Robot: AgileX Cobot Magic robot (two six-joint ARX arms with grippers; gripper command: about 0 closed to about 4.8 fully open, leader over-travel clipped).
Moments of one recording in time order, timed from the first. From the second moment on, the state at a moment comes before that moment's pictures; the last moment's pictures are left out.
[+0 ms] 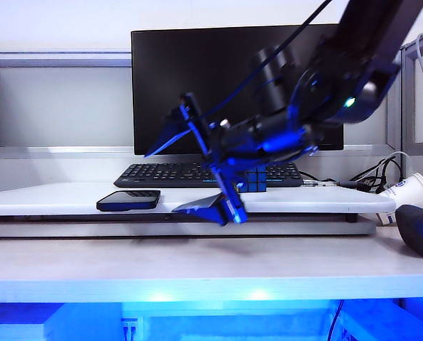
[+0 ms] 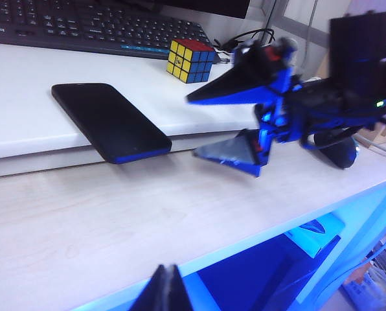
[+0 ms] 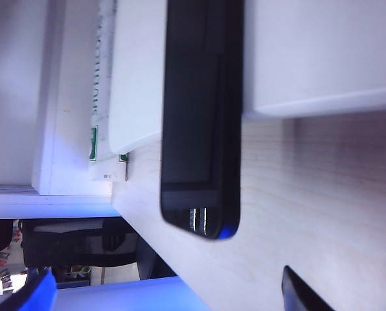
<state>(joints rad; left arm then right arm) 0.05 0.00 0.01 -0.13 0.67 -0.17 0.57 1.98 1.05 0.57 -0.52 1.09</state>
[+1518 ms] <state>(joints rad) 0.05 0.00 0.01 -0.13 0.66 -0.17 0.65 2.18 1.27 0.61 -0.43 1.14</state>
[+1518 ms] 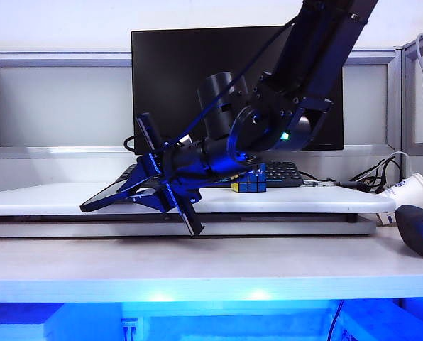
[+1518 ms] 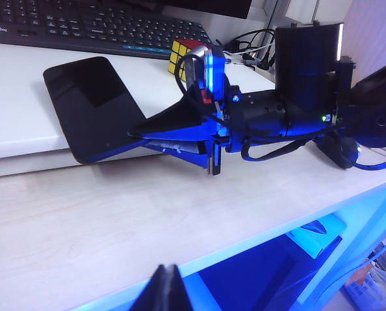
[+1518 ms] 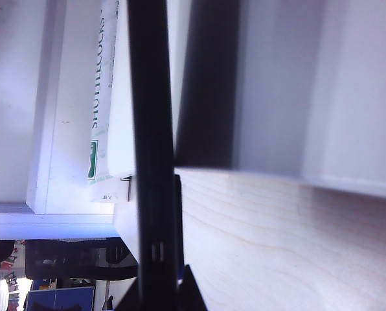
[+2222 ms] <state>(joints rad) 0.05 0.00 0.01 -0.13 0.66 -0.17 0.55 2.07 1.26 0.68 -0.45 1.12</state>
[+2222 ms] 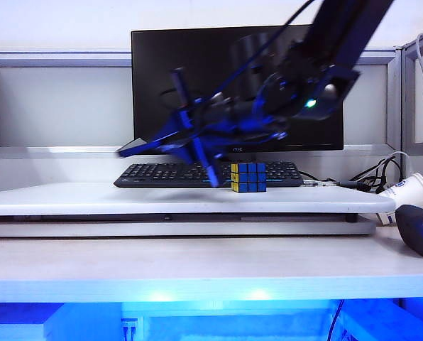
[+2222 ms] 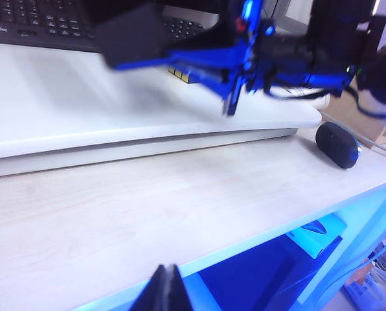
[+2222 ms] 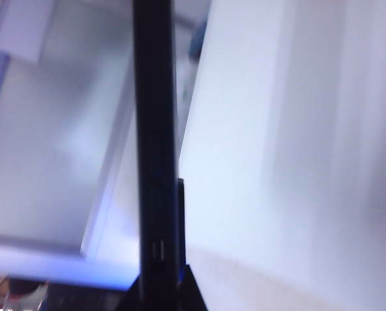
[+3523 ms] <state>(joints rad) 0.05 0.00 0.01 -0.13 0.64 -0.17 0.24 2.04 1.26 0.58 -0.51 1.10</state>
